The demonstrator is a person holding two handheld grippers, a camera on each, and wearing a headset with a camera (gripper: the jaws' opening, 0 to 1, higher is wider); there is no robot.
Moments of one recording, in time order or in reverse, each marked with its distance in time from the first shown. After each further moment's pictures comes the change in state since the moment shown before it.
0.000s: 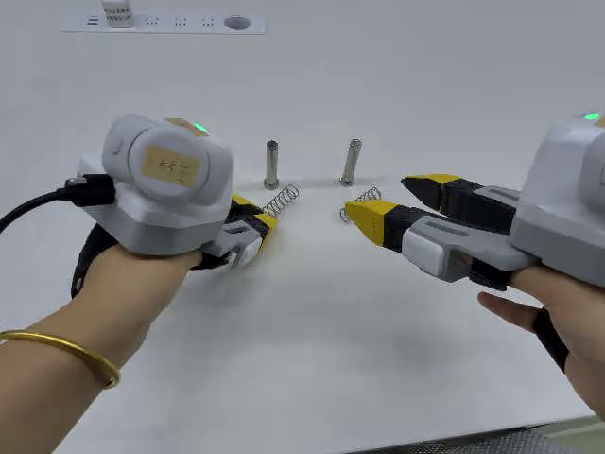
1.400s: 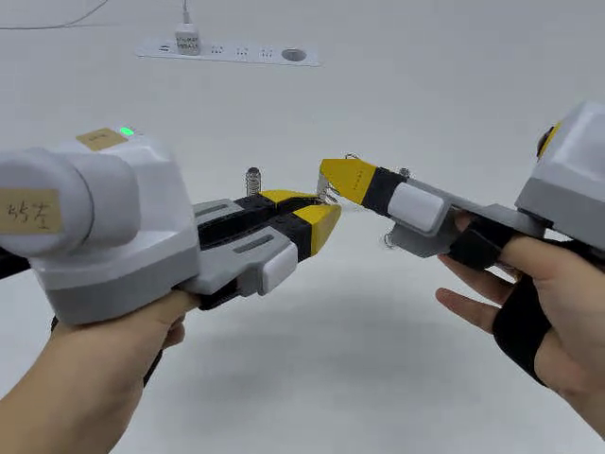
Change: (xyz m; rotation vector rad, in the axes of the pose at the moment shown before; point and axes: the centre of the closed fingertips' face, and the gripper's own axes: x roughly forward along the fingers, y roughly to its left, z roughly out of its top) left arm -0.081 -0.039 0.057 -0.193 -0.399 -0.135; right arm 0.027 0.080 0.052 0.430 -0.130 0.325
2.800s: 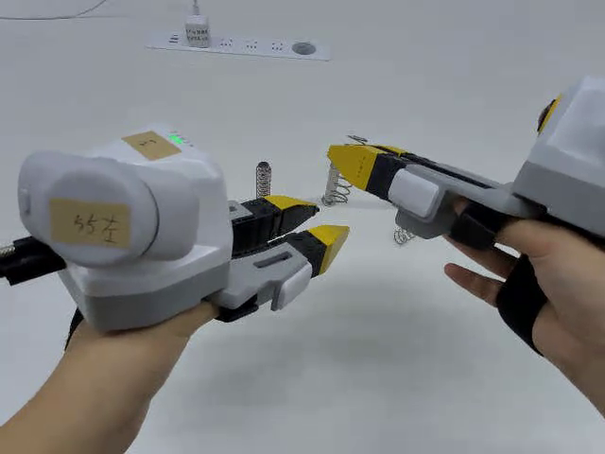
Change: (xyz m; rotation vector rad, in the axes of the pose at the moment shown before) left arm 0.000 0.011 -0.023 0.141 0.143 0.081; right arm 0.016 0.000 0.015 -0.214 0.007 0.007
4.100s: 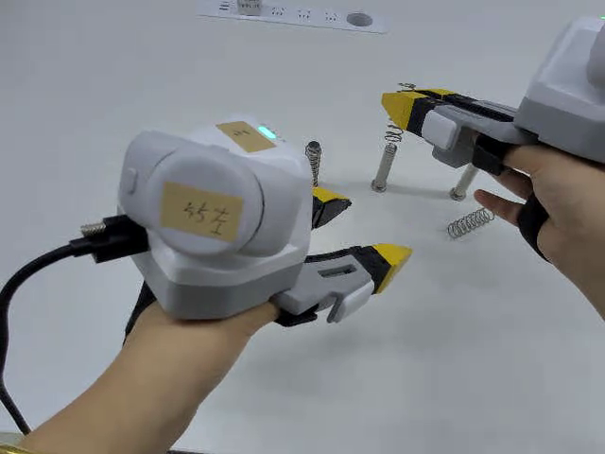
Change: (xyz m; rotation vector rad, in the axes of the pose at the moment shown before) left arm 0.008 0.005 -0.019 0.004 0.086 0.016; right arm 0.060 -0.071 -0.001 -0.176 0.060 -0.112
